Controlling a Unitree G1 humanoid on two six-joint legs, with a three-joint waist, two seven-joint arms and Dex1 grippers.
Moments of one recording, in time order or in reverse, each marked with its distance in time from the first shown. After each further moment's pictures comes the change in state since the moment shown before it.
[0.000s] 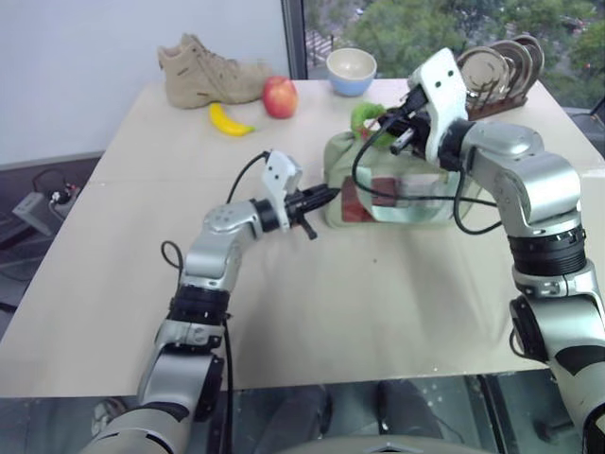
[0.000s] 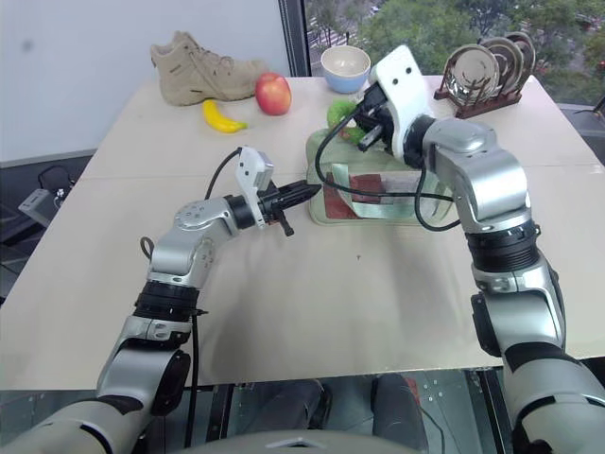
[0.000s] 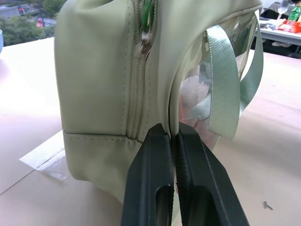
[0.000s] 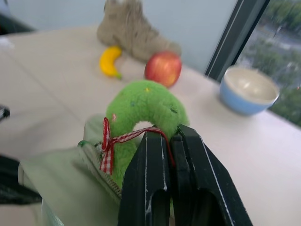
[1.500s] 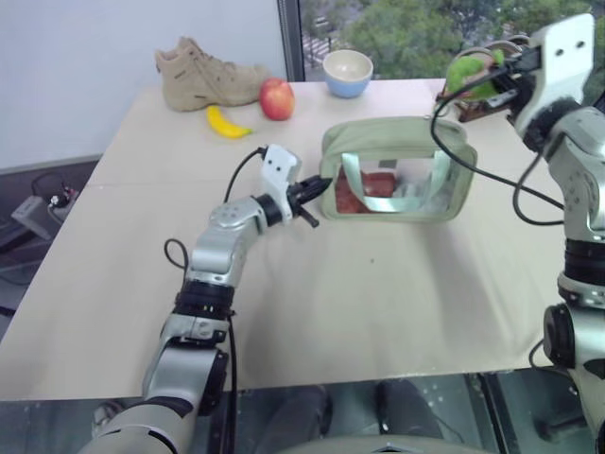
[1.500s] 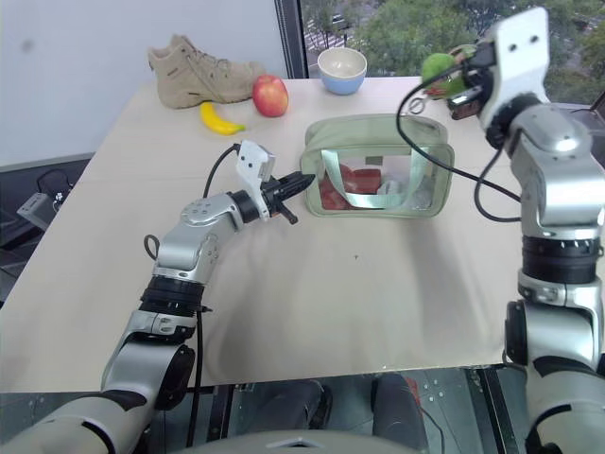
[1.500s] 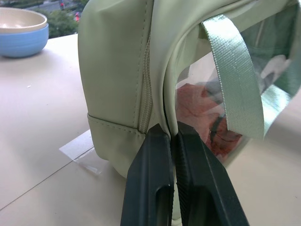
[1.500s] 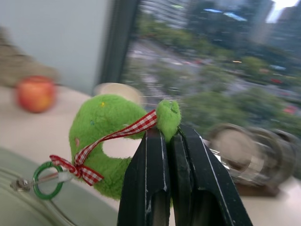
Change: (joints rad) left arm -0.031 -0.015 -0.002 0.040 0.020 0.031 0.167; right arm 0.143 -0.152 -0.237 -0.011 -0.085 -0.142 -0.219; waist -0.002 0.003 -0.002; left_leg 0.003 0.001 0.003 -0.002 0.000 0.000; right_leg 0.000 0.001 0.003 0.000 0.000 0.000
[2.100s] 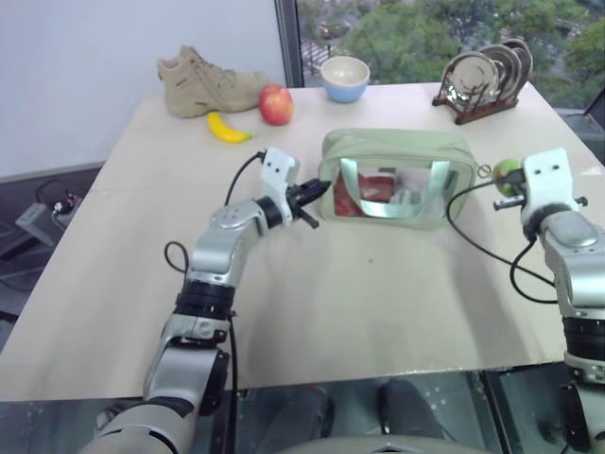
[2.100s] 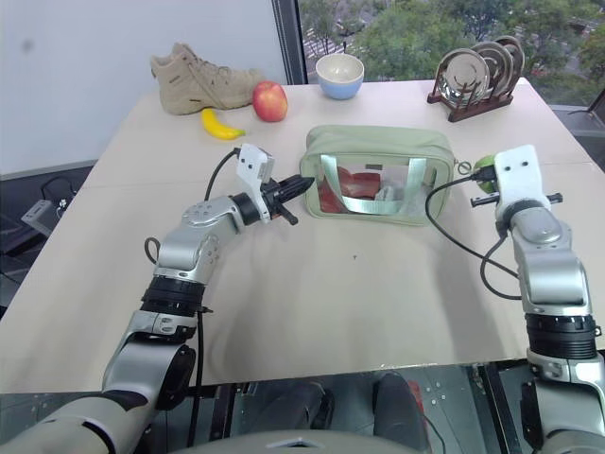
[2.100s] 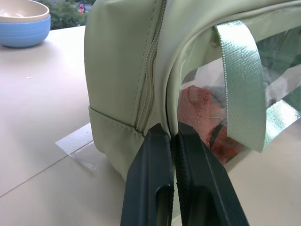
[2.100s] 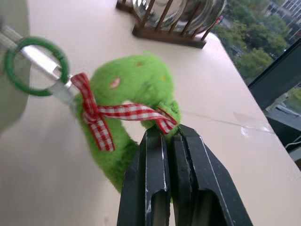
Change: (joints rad) left arm 0.000 -0.005 0.005 0.015 -0.032 0.036 0.012; right arm 0.412 0.018 0.037 -0.070 -0.173 0.082 -0.168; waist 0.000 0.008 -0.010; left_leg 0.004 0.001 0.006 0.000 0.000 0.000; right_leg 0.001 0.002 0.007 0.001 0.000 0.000
